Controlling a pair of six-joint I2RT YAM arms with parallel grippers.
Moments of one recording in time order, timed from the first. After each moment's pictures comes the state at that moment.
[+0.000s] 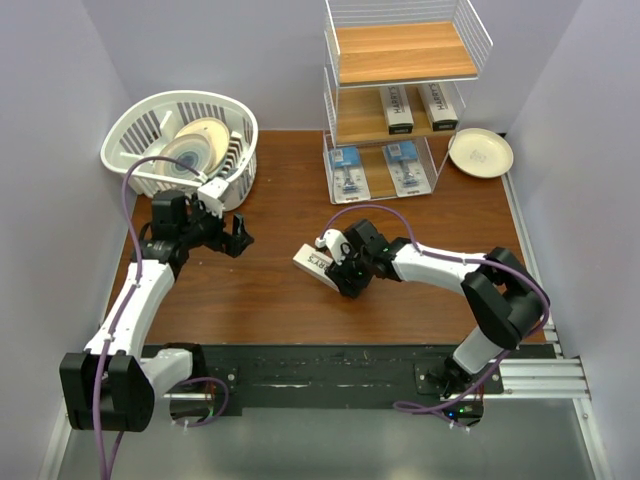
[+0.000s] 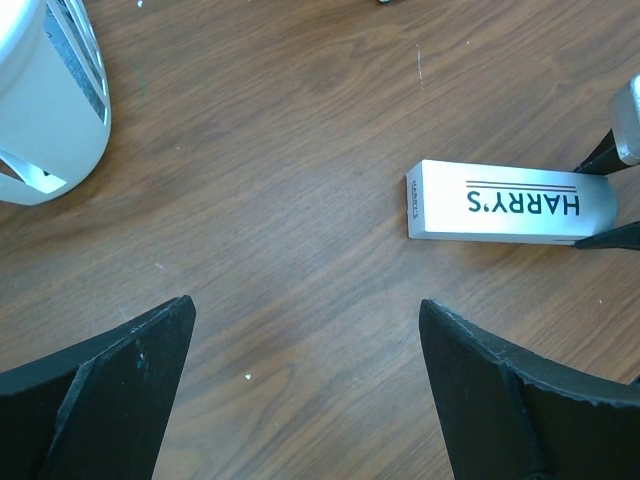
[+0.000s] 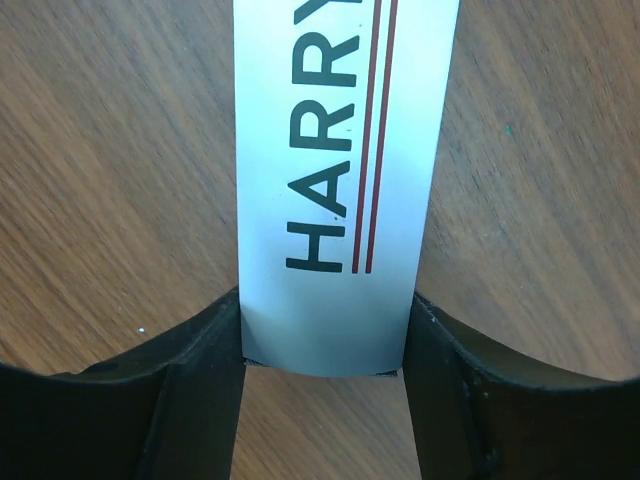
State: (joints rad) left arm -0.03 1.08 0.79 -0.34 0.54 0.16; right arm 0.74 1.62 0.88 -0.29 -0.17 -0.23
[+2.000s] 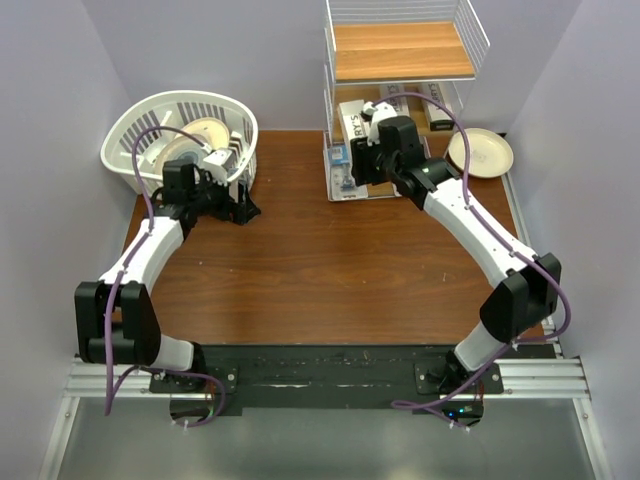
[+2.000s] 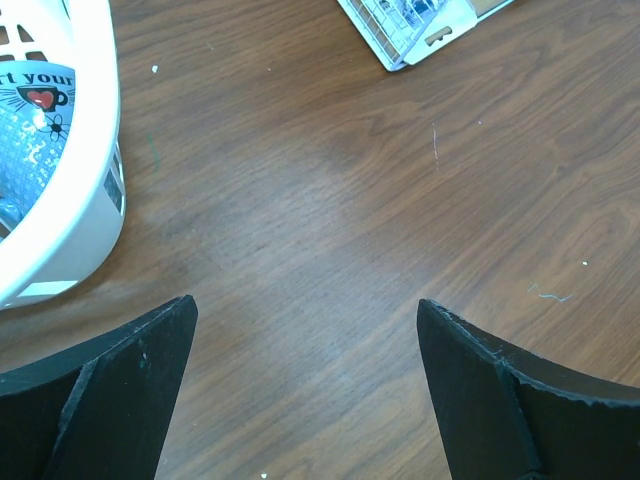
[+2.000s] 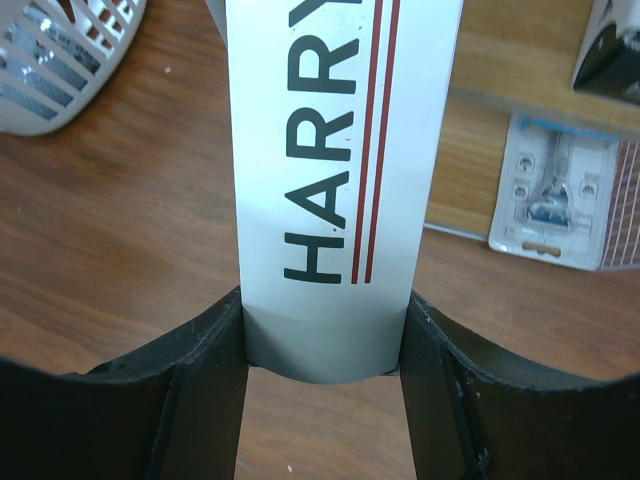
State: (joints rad) left arm -0.02 1.42 1.00 -0.22 0.58 0.06; right arm 0.50 1.62 1.59 -0.53 0.12 0.12
